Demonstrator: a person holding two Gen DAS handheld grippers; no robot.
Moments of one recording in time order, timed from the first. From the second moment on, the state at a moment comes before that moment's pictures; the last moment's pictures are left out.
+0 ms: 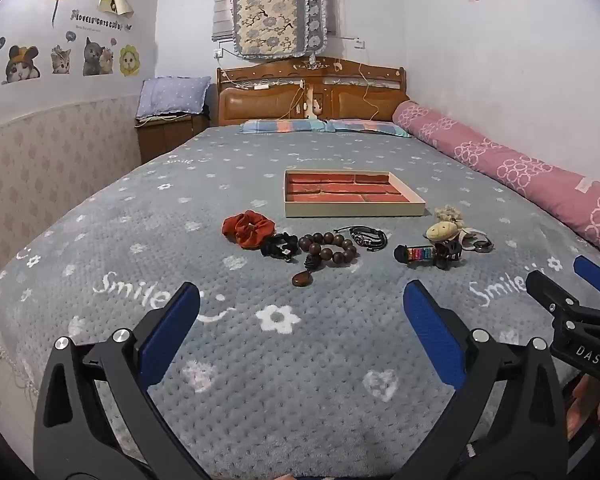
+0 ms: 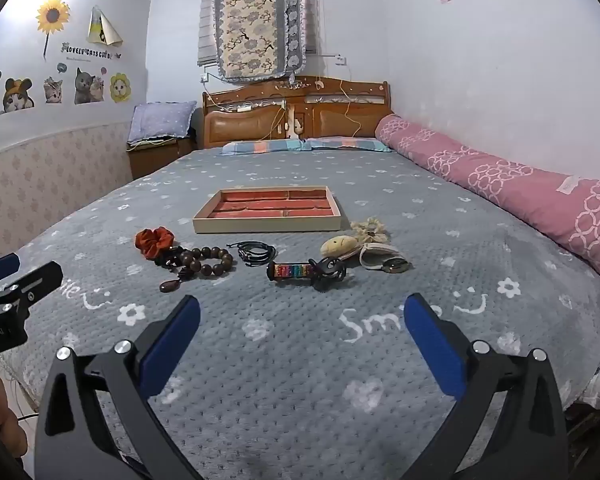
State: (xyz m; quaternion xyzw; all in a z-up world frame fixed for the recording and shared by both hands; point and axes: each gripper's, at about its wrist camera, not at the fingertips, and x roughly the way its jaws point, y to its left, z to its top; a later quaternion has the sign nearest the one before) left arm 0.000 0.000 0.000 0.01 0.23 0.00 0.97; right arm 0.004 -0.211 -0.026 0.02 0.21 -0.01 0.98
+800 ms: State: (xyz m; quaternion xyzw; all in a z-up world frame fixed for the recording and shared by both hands) left arm 0.002 0.004 0.005 0.00 0.23 0.00 0.97; right arm 0.000 -0.224 -0.018 0.02 0.20 -0.02 0.98
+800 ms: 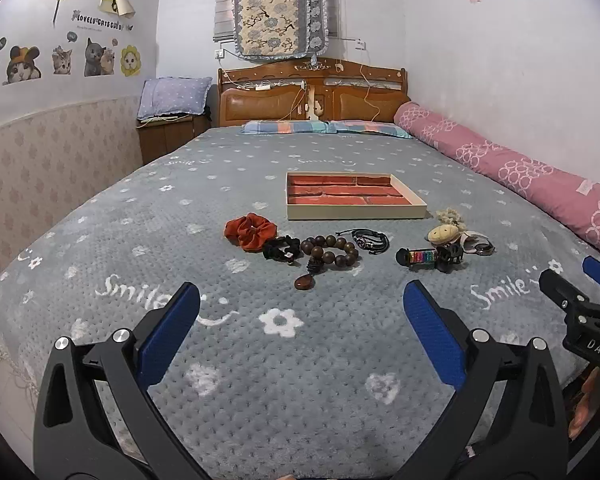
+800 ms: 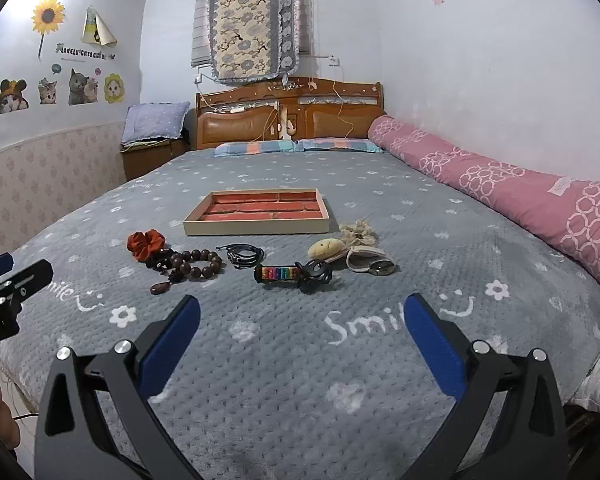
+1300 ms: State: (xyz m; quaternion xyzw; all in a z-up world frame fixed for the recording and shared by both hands) left arm -0.001 0.004 0.006 0.01 0.22 0.00 0.97; right arm 0.000 -0.224 -0.019 0.01 0.20 -0.03 0.98
